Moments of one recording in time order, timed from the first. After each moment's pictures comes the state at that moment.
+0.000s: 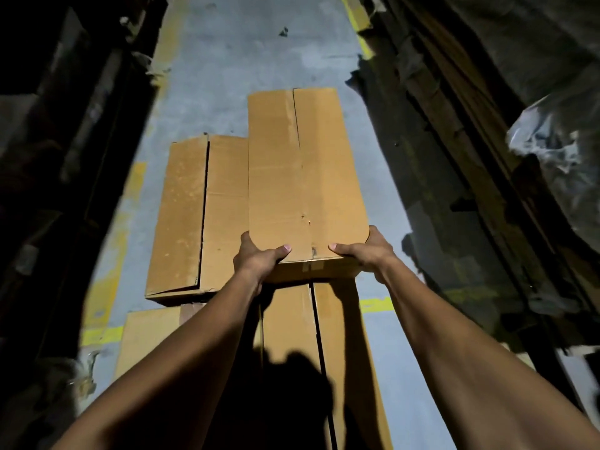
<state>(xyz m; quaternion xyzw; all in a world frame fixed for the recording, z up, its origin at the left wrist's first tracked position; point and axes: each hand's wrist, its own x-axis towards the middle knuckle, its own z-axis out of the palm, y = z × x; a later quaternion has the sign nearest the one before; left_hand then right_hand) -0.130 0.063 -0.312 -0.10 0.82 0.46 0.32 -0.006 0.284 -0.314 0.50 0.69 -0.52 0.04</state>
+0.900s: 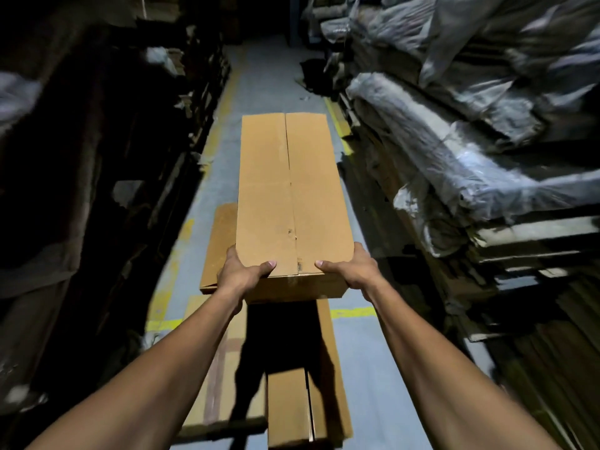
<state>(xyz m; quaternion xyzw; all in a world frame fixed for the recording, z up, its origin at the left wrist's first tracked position) 0.129 -0.115 0.020 0.00 0.84 0.51 0.18 0.255 0.128 0.023 0.39 0.77 -0.51 -0.06</state>
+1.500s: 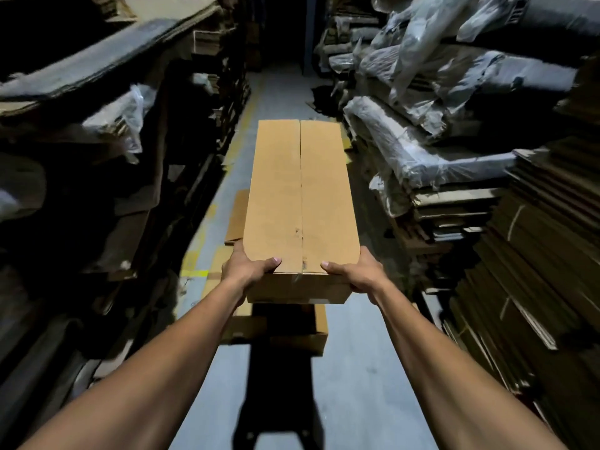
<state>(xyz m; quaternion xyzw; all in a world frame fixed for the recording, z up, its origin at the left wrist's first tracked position) 0.495 -0.302 0.118 0.01 0.84 0.51 0.16 0.627 -0.055 0.118 0.36 0.78 -0.50 -0.07</state>
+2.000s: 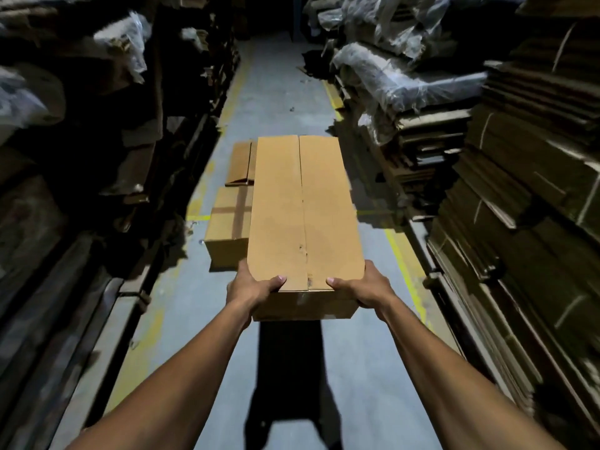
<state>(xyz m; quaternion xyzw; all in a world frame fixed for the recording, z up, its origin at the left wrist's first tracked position) 0.797 -0.451 -0.026 -0.01 0.85 0.49 0.21 0.925 -0.204 -0.043 0.40 0.76 -0.51 -0.03</state>
